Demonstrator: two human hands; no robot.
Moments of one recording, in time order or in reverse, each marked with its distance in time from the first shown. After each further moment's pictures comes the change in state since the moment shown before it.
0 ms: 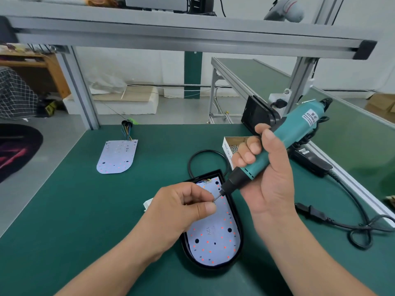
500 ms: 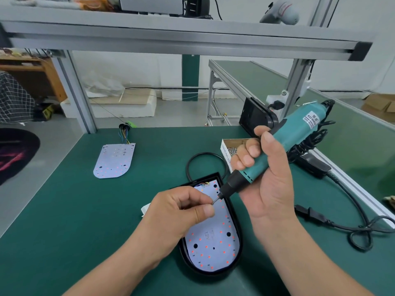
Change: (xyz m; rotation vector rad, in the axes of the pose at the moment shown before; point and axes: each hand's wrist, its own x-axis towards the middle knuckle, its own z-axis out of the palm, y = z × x) left_hand -0.002 0.001 0.002 -0.007 0.009 0.033; right_hand -0.001 -0.001 0.001 -0.008 -0.005 -0.030
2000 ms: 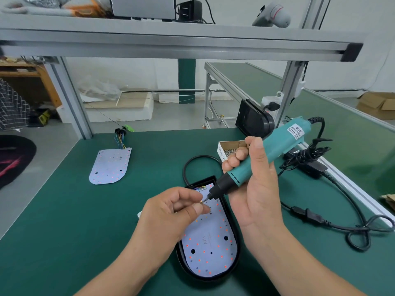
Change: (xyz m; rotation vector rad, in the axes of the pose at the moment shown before) left_hand 0.002 -0.006 0.003 -0.015 0.114 0.007; right_hand -0.005 0.017 0.000 -0.072 0.214 -0.053
